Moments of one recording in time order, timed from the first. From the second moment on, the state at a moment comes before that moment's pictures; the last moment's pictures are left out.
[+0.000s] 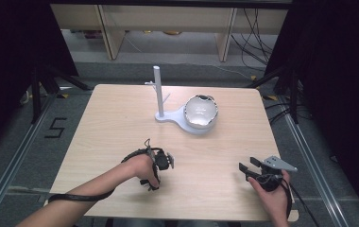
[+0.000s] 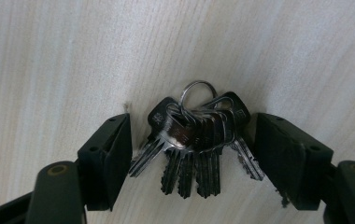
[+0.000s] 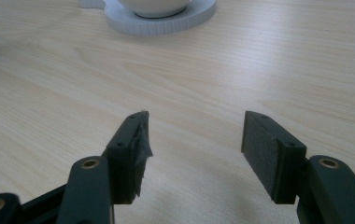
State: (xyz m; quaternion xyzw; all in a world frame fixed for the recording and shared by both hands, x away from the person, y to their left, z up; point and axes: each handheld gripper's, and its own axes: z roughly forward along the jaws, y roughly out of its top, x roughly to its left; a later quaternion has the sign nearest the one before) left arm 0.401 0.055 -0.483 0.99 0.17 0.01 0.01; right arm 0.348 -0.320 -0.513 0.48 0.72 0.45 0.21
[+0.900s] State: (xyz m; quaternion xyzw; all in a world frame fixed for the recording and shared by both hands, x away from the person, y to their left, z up) left arm 0.396 0.064 -0.479 0.98 0.21 -0.01 0.00; right arm 0.350 -0.322 -0.513 0.46 0.73 0.45 0.23
